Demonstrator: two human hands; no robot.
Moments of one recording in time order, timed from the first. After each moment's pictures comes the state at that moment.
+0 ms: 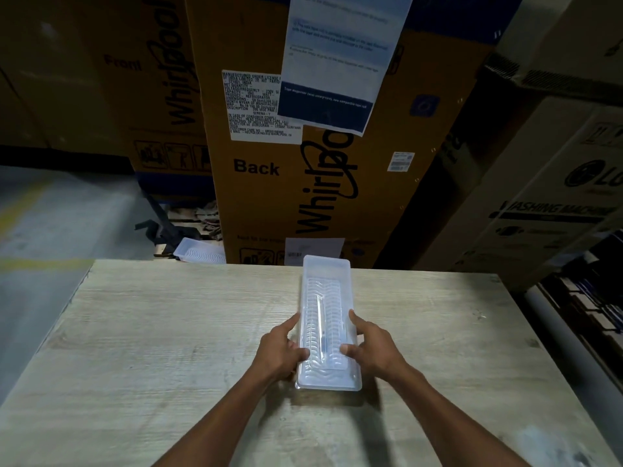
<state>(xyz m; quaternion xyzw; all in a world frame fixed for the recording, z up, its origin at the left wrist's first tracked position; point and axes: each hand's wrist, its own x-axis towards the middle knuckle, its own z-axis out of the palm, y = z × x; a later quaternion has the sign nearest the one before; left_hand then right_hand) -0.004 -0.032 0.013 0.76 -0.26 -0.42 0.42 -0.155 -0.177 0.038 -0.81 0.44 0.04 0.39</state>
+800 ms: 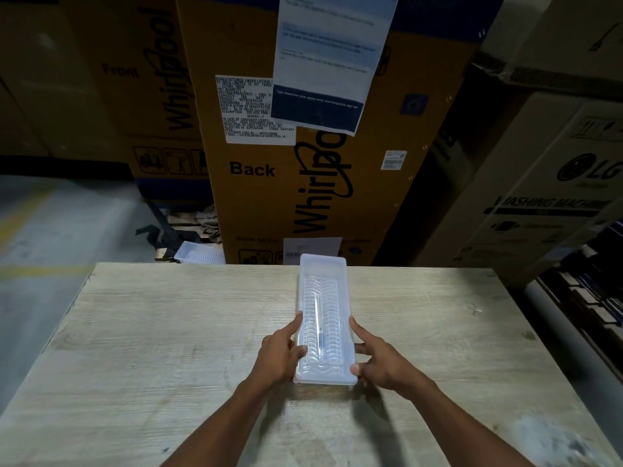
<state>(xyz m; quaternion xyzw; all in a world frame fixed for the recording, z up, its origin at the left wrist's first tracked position) -0.018 -0.028 0.012 0.78 -0.33 -0.37 0.38 -0.195 -0.164 0.060 -0.77 0.38 0.08 0.50</state>
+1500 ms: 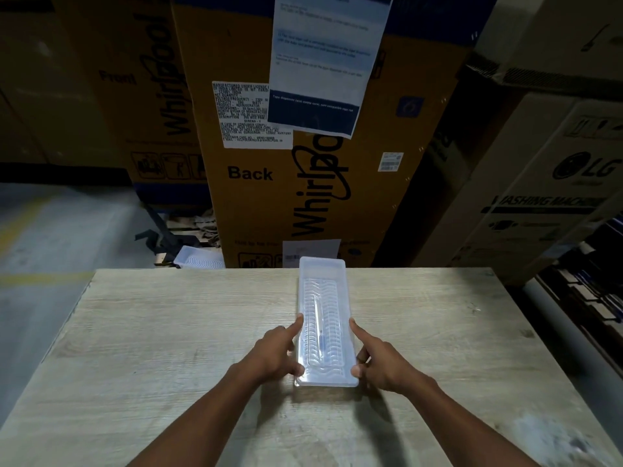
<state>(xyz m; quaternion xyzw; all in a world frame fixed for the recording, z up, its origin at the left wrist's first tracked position) 0.010 -0.032 0.018 0.78 -0.45 -0.39 0.19 -0.188 -0.165 0.062 -0.80 0.39 0.13 0.44</state>
